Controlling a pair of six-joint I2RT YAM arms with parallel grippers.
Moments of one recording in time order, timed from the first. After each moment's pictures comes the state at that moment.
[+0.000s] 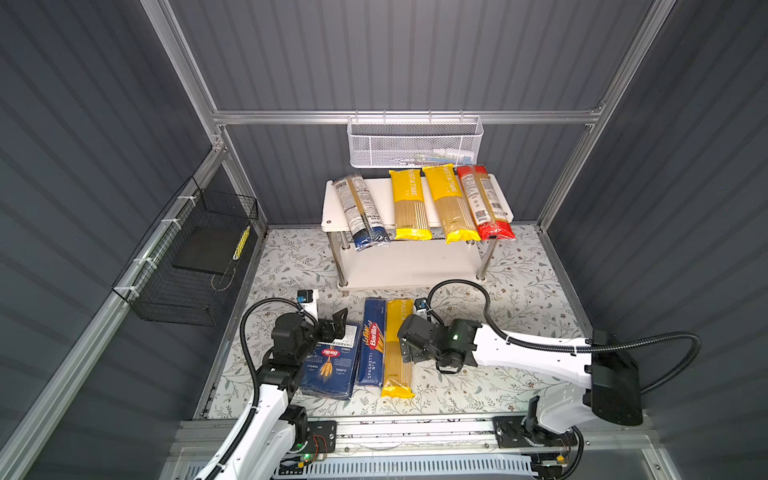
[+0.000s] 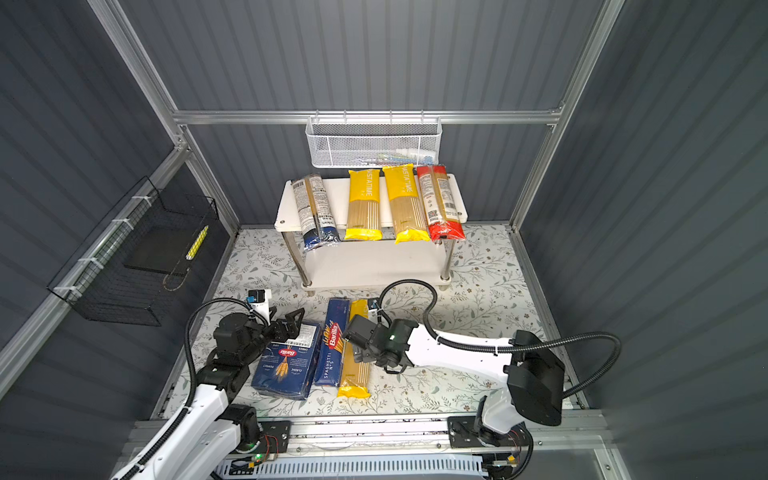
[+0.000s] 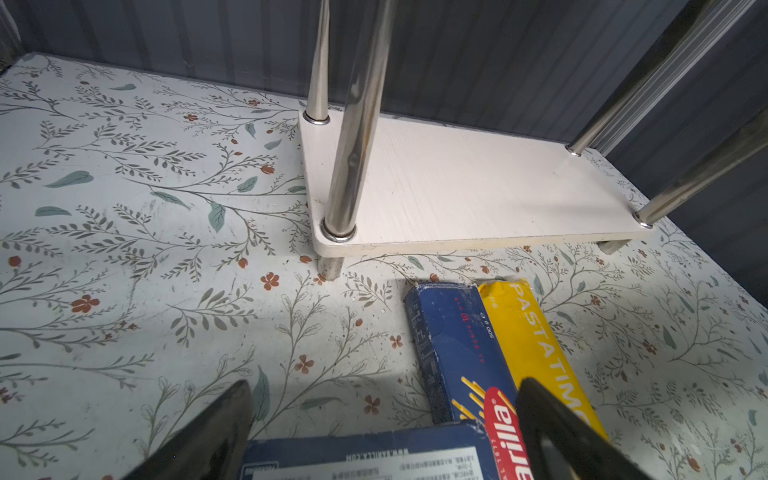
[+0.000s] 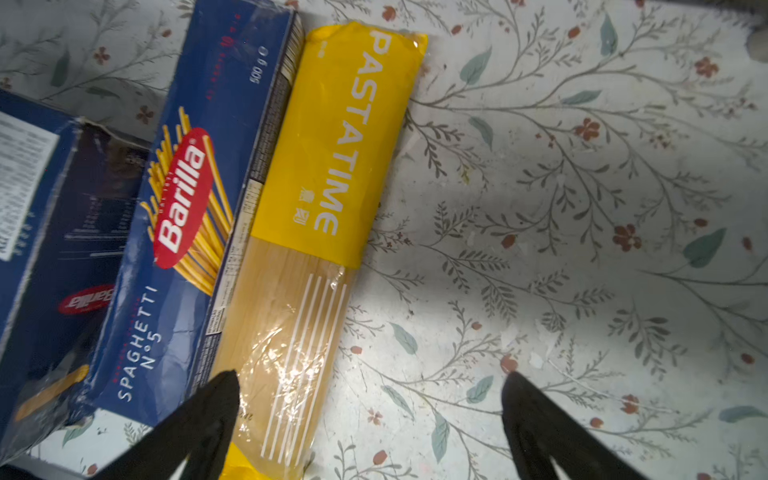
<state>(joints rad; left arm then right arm) -0.18 0.73 0.30 0.05 0.22 -0.20 1.14 1.52 1.07 -0.71 0.37 0.86</state>
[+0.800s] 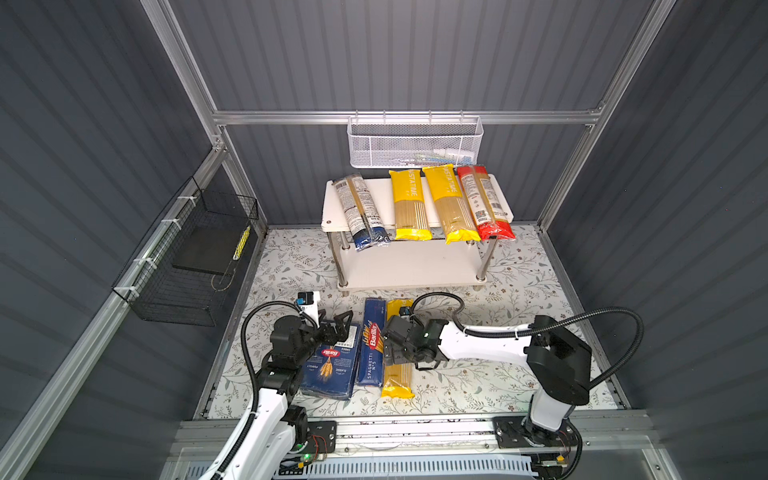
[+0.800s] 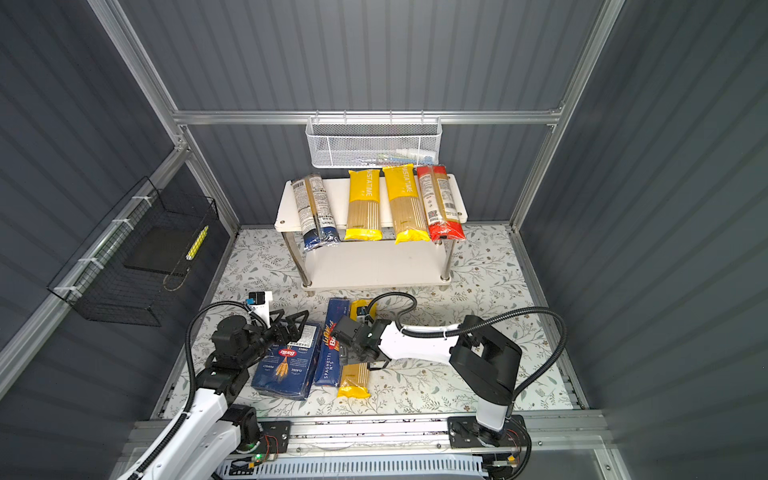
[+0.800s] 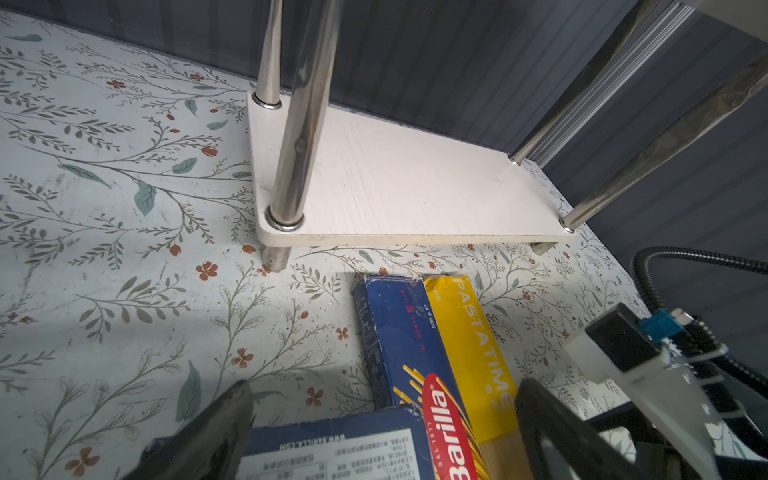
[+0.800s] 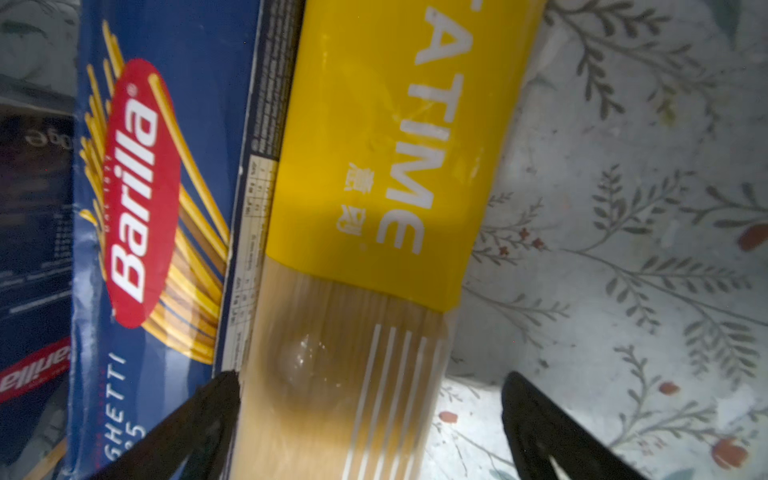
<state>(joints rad) -0.18 0.69 0.28 0.05 0.36 -0.32 1.11 1.78 1.13 -0.55 0.20 0.92</state>
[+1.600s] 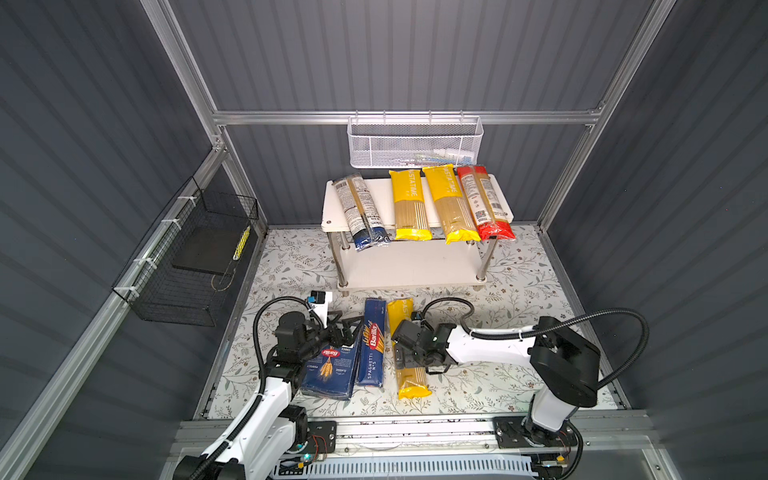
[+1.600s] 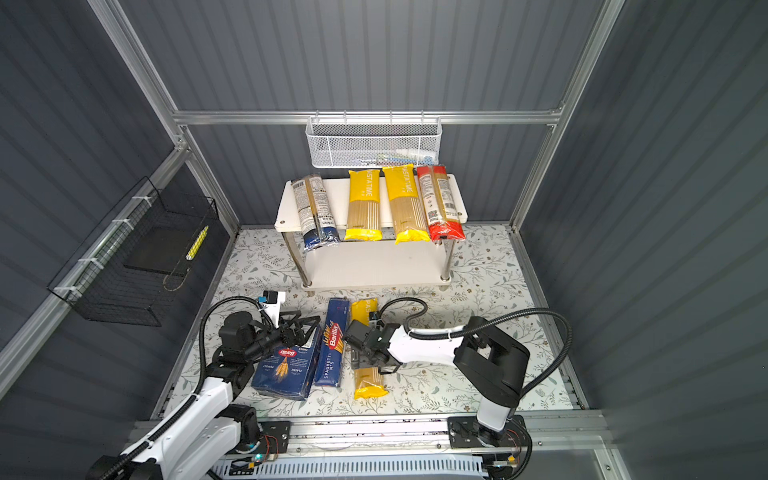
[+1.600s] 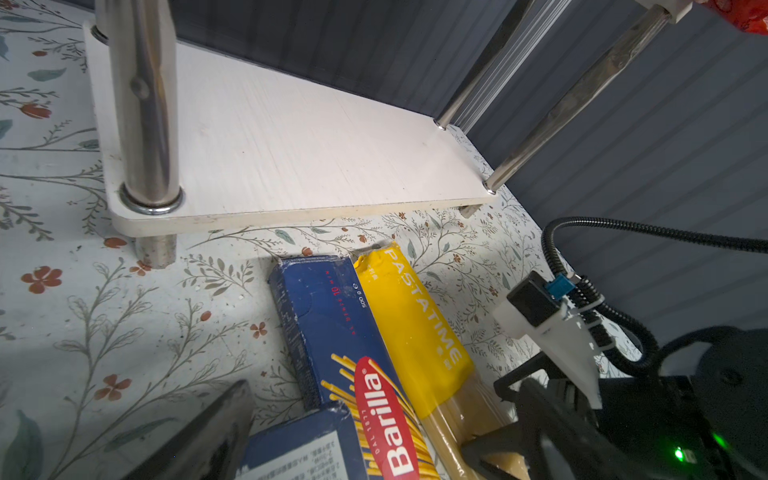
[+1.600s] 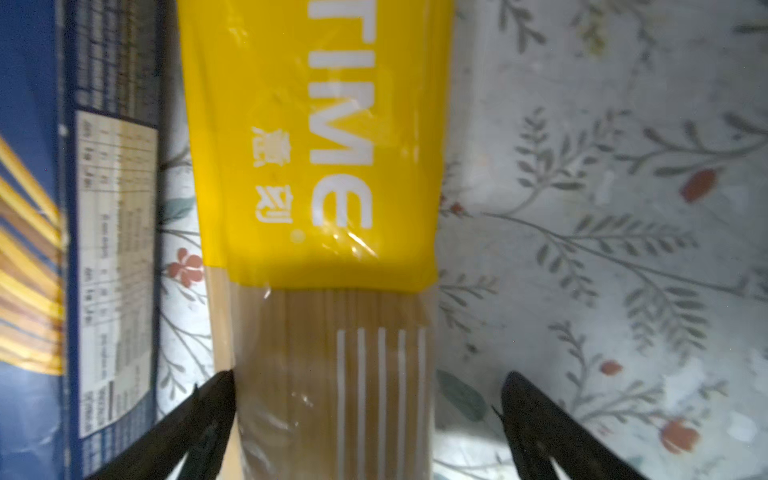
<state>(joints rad) -0.18 0.85 0.27 0.22 0.60 -0.33 1.08 1.70 0.97 -0.52 0.20 0.94</state>
